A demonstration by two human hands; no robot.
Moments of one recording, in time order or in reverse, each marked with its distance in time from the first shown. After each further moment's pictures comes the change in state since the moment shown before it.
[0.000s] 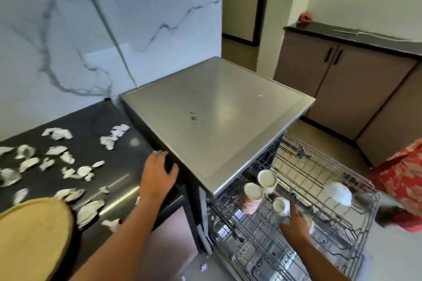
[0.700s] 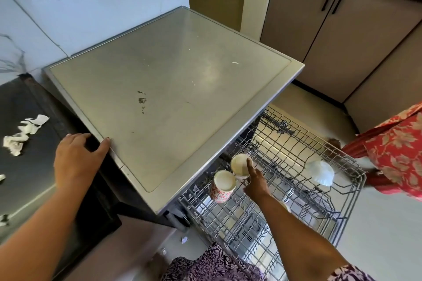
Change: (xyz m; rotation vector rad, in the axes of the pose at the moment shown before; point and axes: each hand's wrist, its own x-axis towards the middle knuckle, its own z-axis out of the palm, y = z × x) left_hand 0.085 -0.037 0.027 0.340 0.046 -0.176; right_hand 0.147 -0.011 0.028 -0.072 -0.293 -0.079
